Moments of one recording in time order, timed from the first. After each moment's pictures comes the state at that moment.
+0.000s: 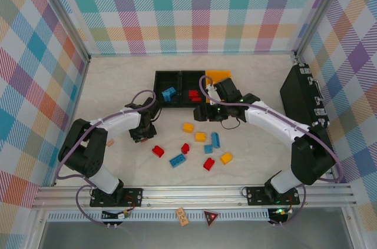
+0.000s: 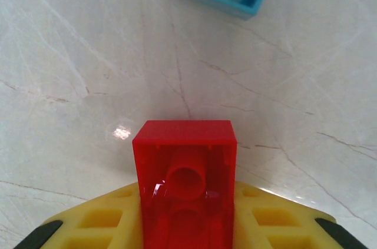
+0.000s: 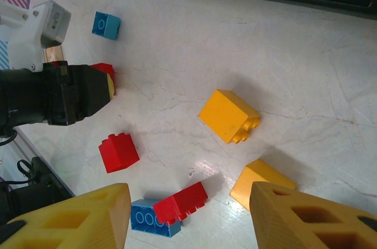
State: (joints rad) left arm -0.44 1.60 0.92 -0.83 -0.22 -0.82; right arm 0.62 1.51 1.11 -0.52 -0.42 0.47
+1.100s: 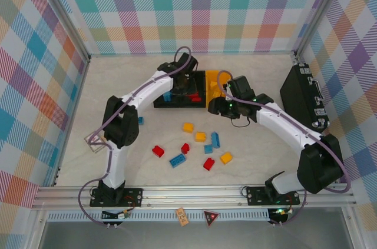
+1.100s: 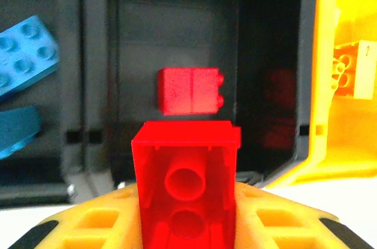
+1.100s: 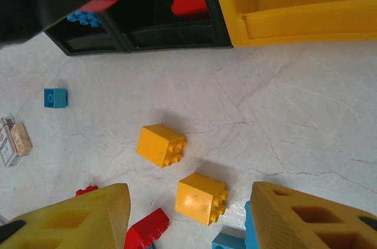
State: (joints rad) left arm -0.59 2.14 1.94 -0.90 -0.03 -0.63; right arm 0.51 1.41 1.05 -0.56 -0.26 0.62
